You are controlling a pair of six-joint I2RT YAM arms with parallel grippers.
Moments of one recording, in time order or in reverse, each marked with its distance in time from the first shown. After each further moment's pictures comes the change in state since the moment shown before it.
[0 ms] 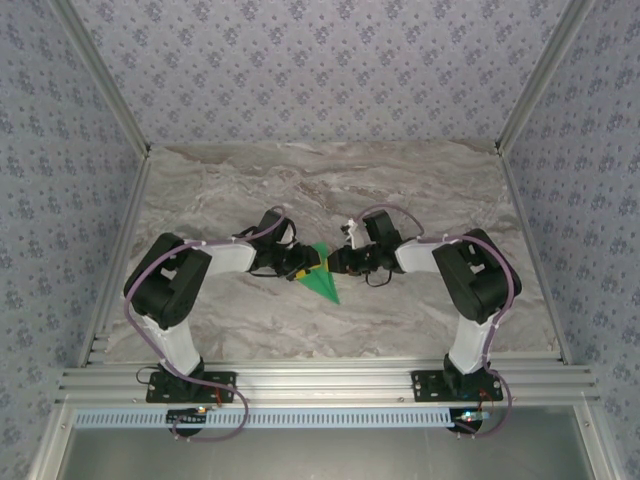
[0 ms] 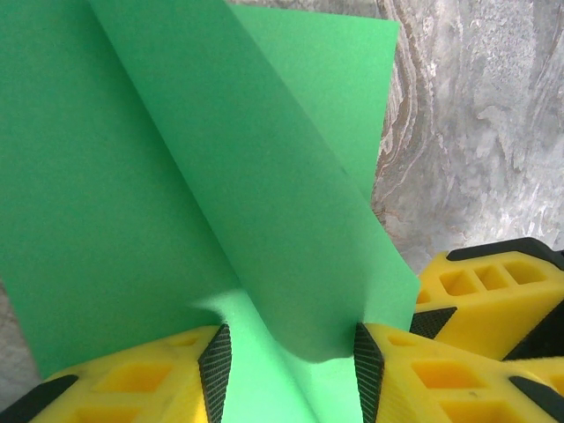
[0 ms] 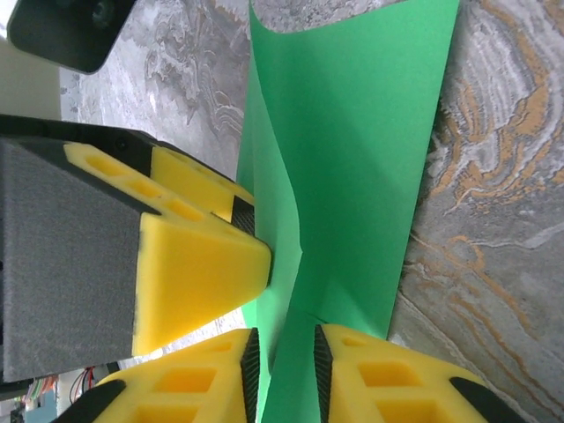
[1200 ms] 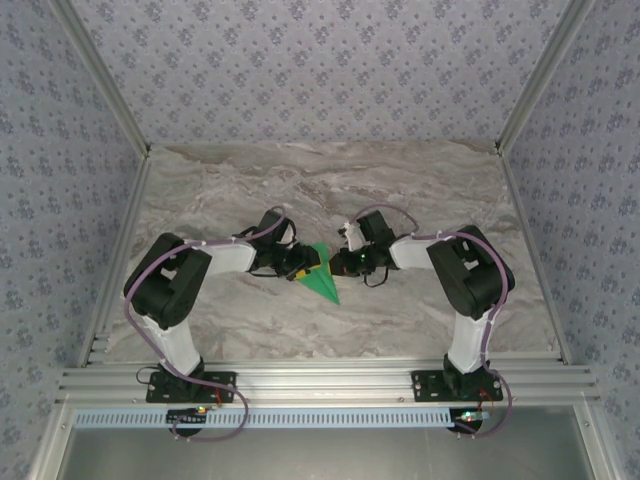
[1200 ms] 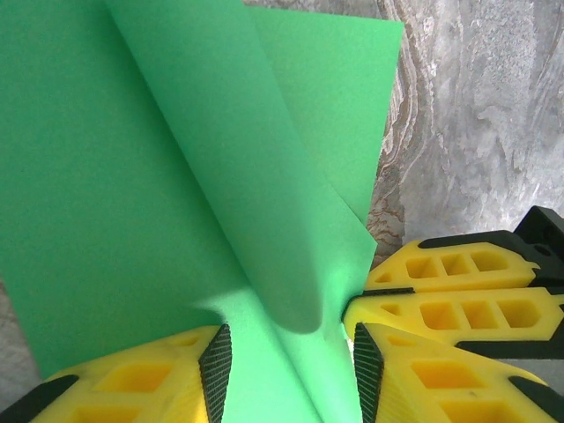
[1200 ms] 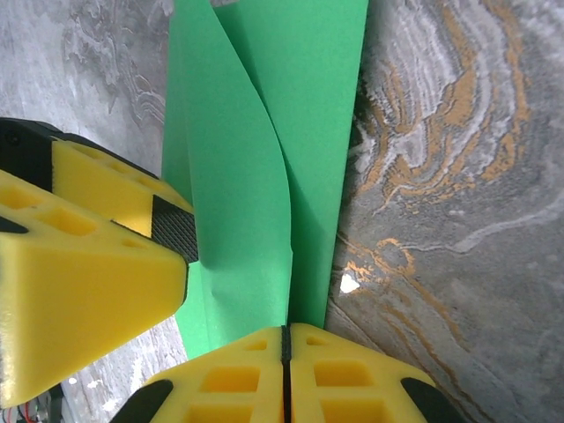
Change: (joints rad) left arm 0.000 0.000 0.000 0.000 0.000 0.000; right arm 0.020 0.037 0.062 -0.135 0.108 -0.079
